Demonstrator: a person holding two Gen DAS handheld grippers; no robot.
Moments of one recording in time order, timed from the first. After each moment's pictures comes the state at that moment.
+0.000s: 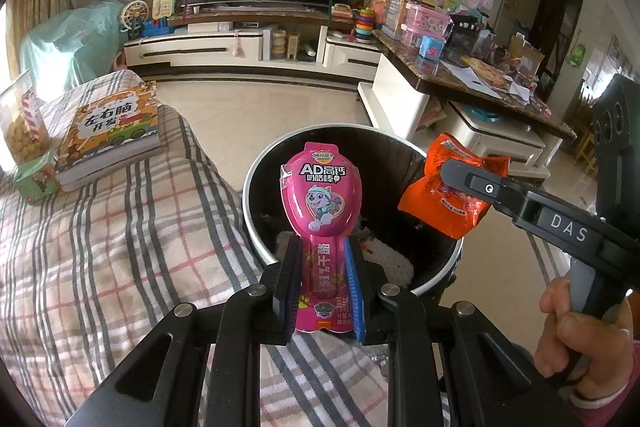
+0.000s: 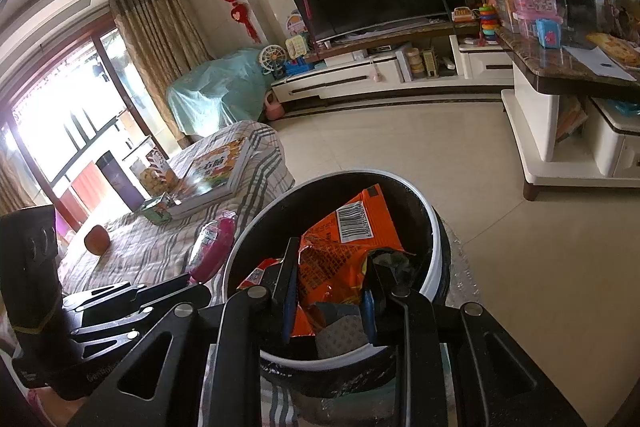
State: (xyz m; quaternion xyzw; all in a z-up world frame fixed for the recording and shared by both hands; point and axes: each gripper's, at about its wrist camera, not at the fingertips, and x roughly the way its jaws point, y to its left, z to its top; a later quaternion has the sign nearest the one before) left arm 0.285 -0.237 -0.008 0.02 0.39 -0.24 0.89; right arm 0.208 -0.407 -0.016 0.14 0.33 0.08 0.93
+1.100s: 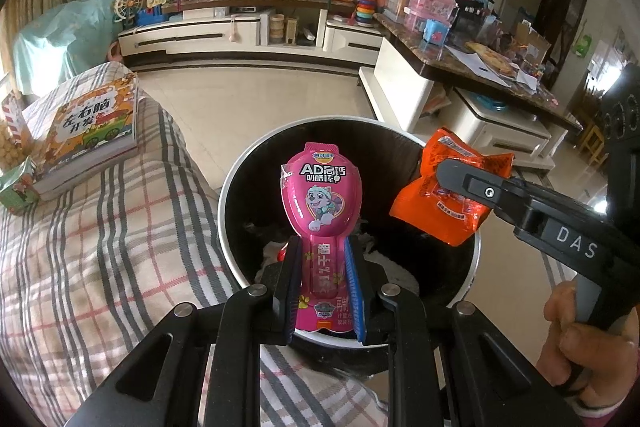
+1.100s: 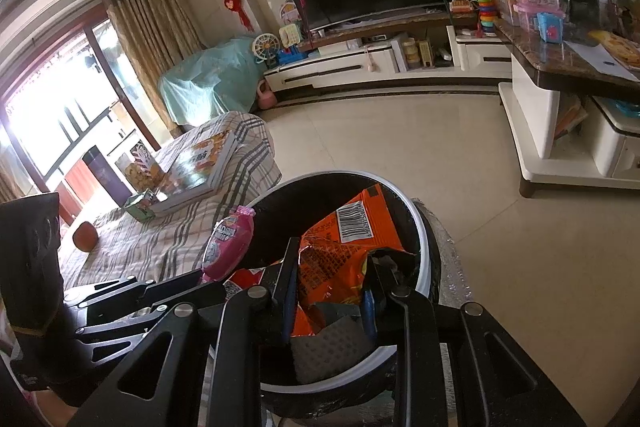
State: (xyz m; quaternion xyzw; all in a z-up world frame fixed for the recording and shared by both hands) left arm 0.316 -0.270 -0.015 0.03 0.41 -0.23 0.88; right arm 0.229 -0.411 -0.021 0.14 0.35 0.07 0.92
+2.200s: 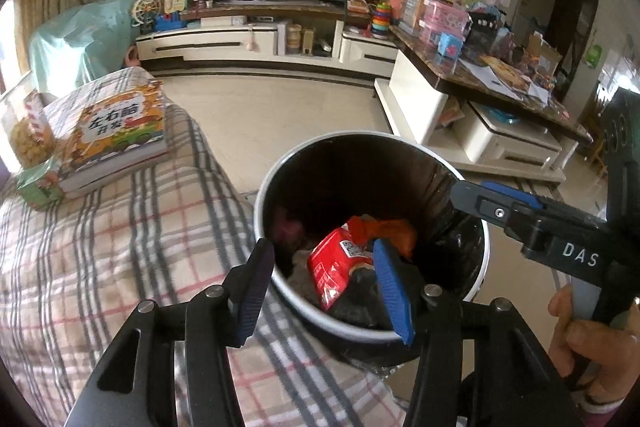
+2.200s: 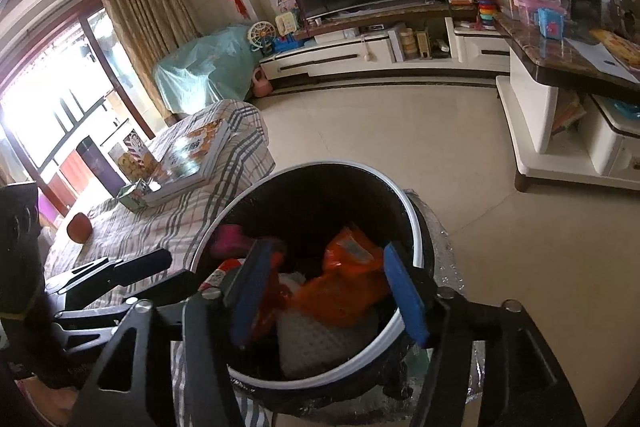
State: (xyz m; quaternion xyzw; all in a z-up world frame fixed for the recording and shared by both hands) left arm 0.301 -0.248 -0.001 0.02 0.40 -0.21 0.89; right arm 0.228 -0.412 -0.022 0.13 0.37 0.07 0.92
